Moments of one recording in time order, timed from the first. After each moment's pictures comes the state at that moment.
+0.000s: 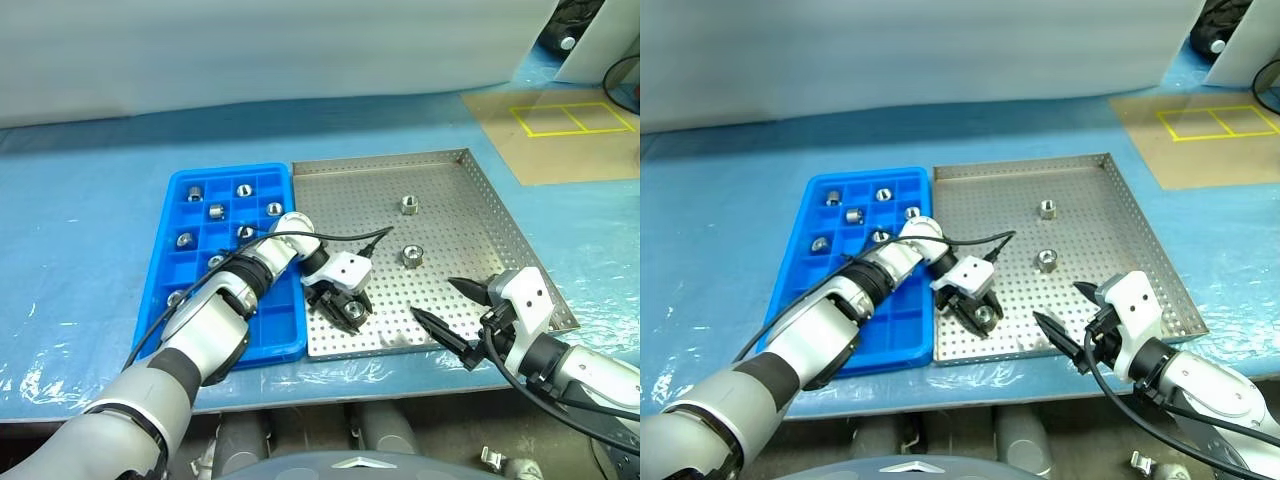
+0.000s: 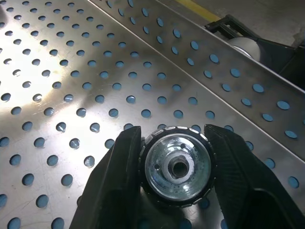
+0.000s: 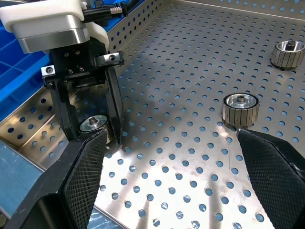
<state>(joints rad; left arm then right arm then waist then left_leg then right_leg) -1.02 0.08 -0.57 1.05 0.02 -0.43 -1.58 0.37 -0.63 -0.35 -0.89 0.60 0.79 0.52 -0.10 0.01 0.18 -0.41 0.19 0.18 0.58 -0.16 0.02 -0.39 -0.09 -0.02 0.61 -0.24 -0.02</state>
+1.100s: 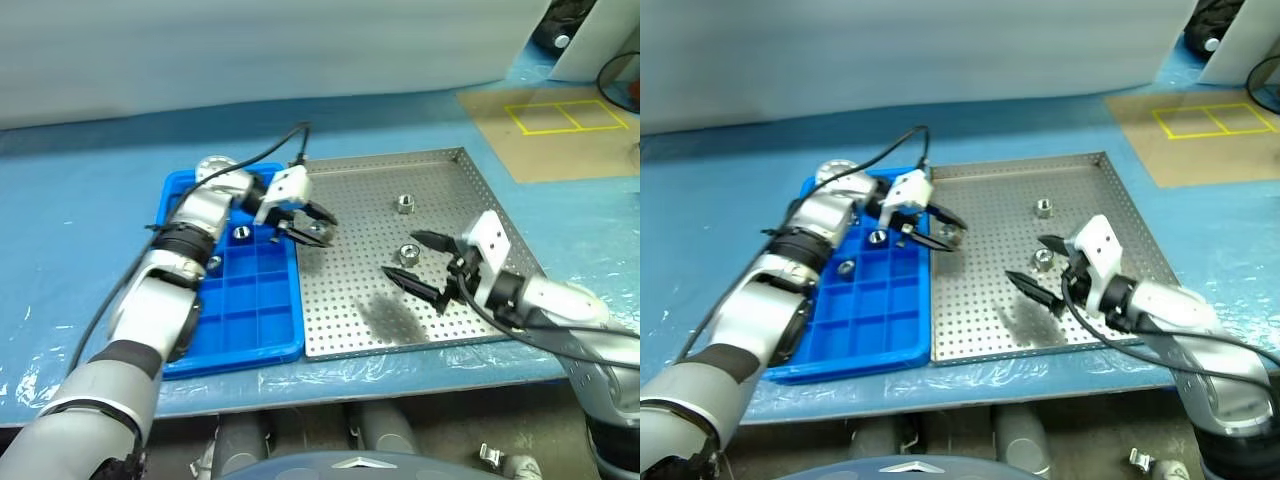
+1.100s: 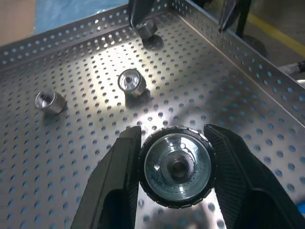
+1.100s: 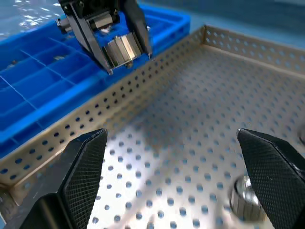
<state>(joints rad) -1.01 0.39 -0.23 0.76 -0.11 -0.19 -1.61 -0.15 -0.69 -0.11 -0.56 0.58 0.73 0.70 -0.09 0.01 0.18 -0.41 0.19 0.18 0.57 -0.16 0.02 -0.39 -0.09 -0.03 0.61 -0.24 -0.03</state>
